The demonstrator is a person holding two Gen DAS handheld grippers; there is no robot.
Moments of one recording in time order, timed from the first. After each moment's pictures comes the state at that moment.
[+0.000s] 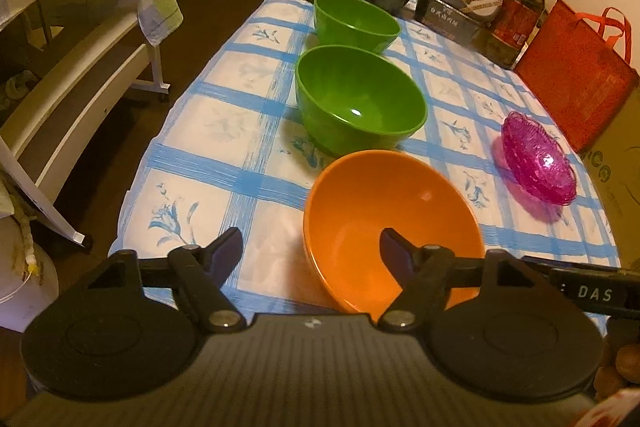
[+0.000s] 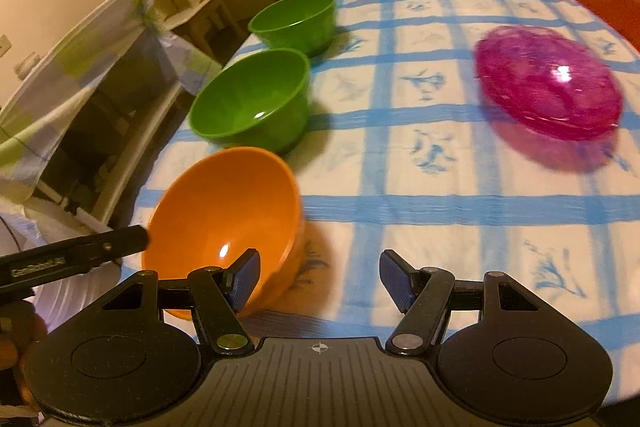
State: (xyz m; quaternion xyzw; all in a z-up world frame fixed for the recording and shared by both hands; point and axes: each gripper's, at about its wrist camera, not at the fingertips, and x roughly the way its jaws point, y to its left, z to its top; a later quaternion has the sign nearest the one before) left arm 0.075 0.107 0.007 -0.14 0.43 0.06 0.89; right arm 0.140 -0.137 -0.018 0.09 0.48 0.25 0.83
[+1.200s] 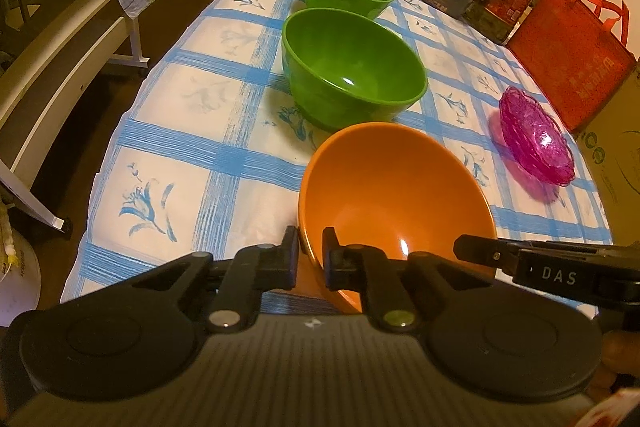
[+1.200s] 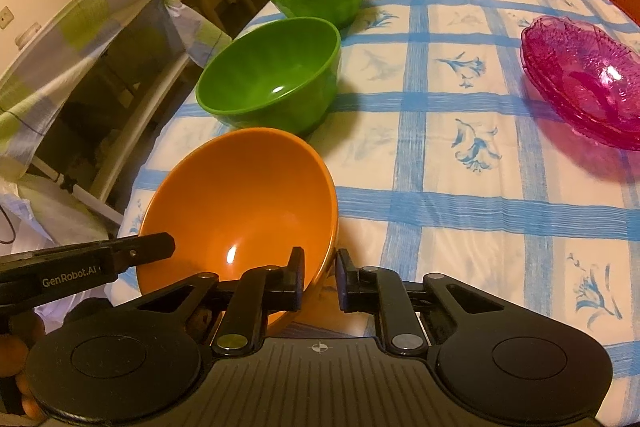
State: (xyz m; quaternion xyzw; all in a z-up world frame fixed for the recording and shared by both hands) left arm 0.089 0.109 -0.016 -0.15 0.46 0.03 0.87; right arm 0.153 -0.109 -0.034 0.07 0.50 0.26 0.82
